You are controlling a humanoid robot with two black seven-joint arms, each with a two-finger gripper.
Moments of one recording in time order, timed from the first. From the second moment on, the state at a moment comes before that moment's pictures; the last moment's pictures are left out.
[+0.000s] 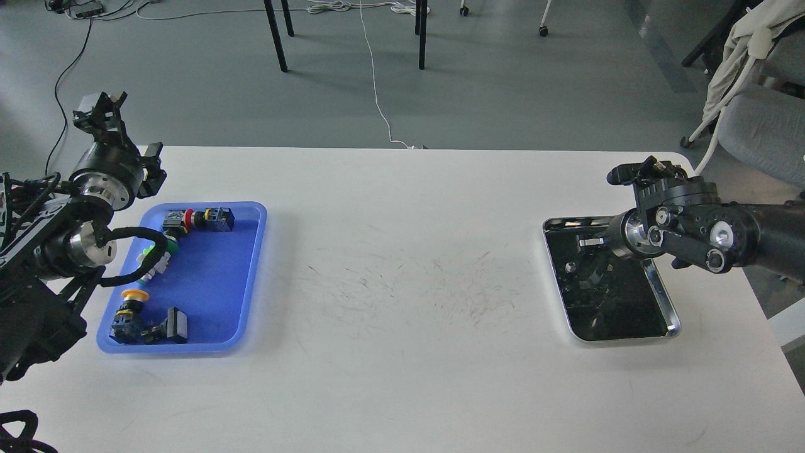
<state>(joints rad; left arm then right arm) -0.59 0.43 -1.04 -0.82 0.38 0.04 -0.18 1.20 -0.38 -0.44 0.71 -0.95 0.44 -0.11</state>
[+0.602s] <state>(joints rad) -0.59 0.44 -1.04 -0.82 0.38 0.04 -0.18 1.27 -0.41 -0.43 0.74 -0.93 0.43 -0.11</state>
